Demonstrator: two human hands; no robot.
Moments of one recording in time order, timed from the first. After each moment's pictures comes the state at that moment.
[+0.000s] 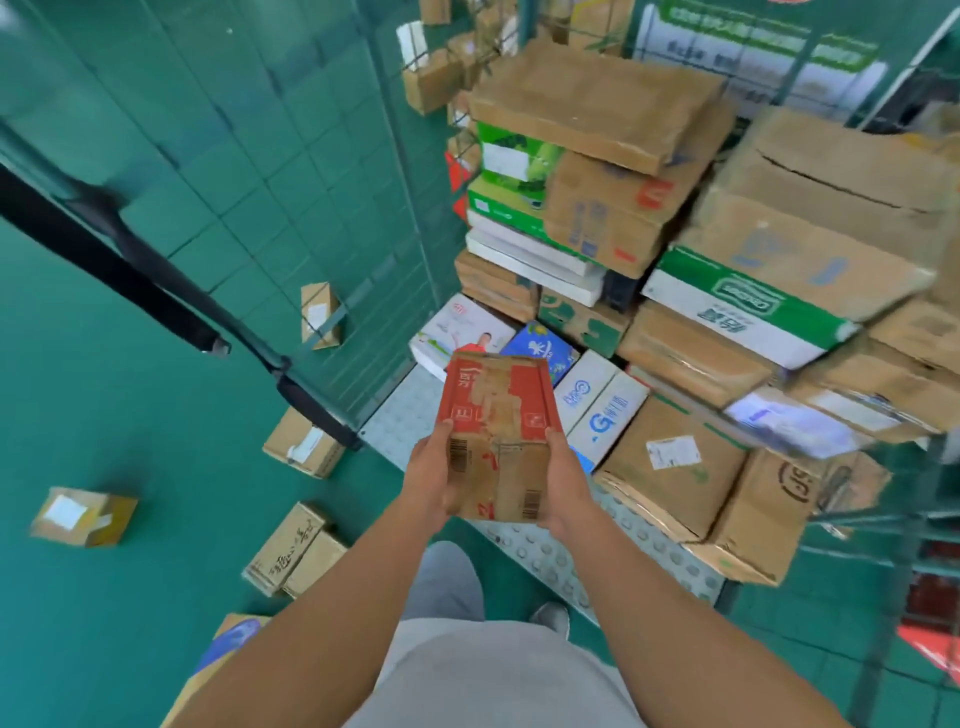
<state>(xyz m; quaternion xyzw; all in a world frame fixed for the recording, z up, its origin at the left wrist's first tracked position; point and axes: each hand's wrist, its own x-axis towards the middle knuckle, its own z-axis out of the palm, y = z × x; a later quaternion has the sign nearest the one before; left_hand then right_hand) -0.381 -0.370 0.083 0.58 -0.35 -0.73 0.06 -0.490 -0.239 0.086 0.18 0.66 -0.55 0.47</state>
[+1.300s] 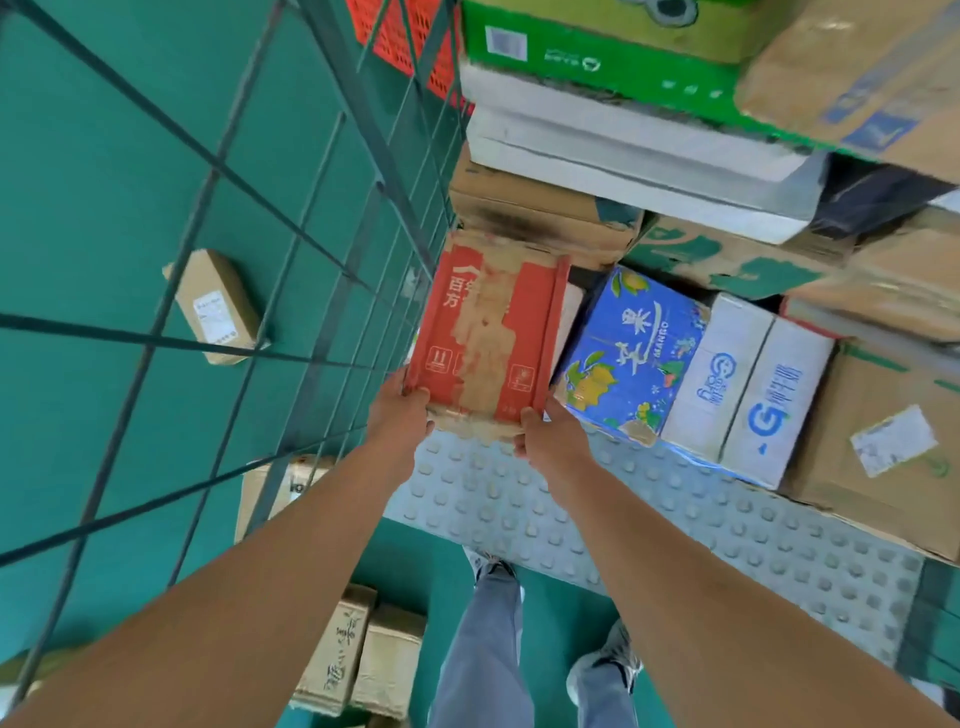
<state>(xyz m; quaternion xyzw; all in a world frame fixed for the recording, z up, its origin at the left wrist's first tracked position) -0.567 -0.797 -0.235 0.60 -0.50 -0.61 -0.13 -0.625 -0.629 -0.224 0.23 0.76 -0.41 0.45</state>
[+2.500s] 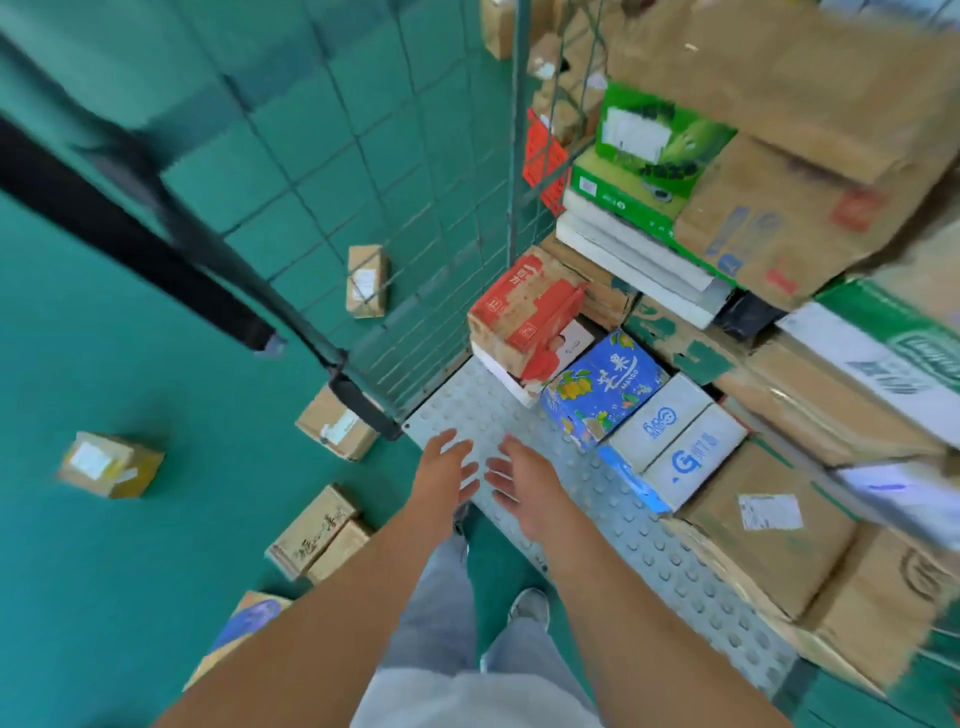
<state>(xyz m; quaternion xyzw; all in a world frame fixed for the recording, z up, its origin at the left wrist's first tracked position) -0.360 -0.521 0.029 0.63 -0.31 -0.71 0.09 -0.448 -0.451 0.034 0.16 0.65 -0.47 0.58</state>
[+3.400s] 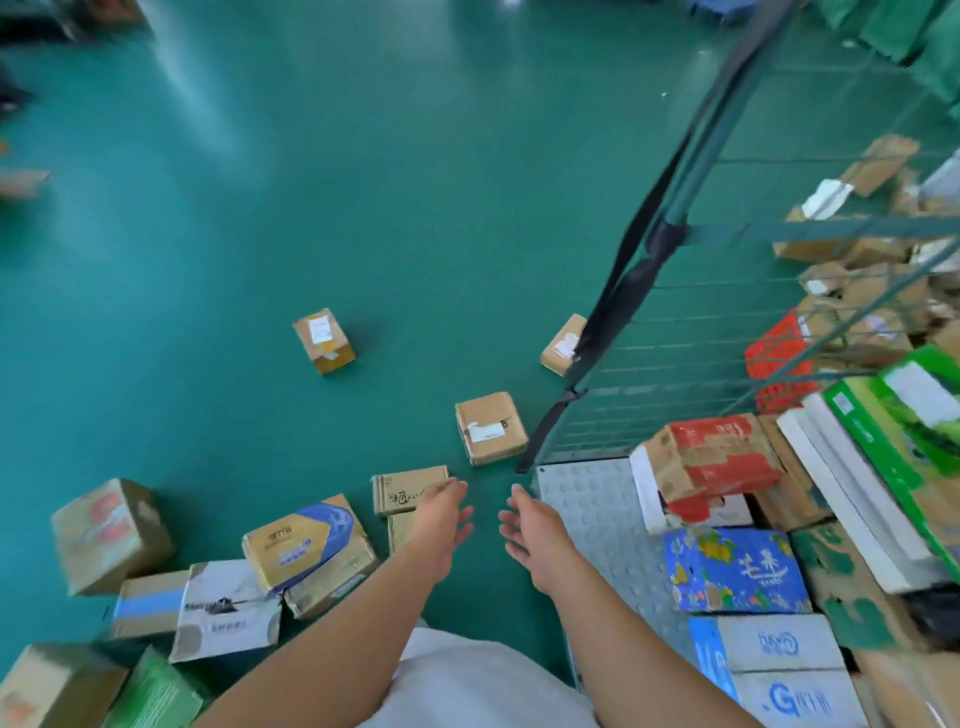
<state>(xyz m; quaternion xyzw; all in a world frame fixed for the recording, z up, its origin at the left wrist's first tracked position) -0.069 -0.497 0.086 0.66 -0.10 -0.66 0.35 -0.205 -0.486 0.104 -0.15 0.71 -0.25 0.64</state>
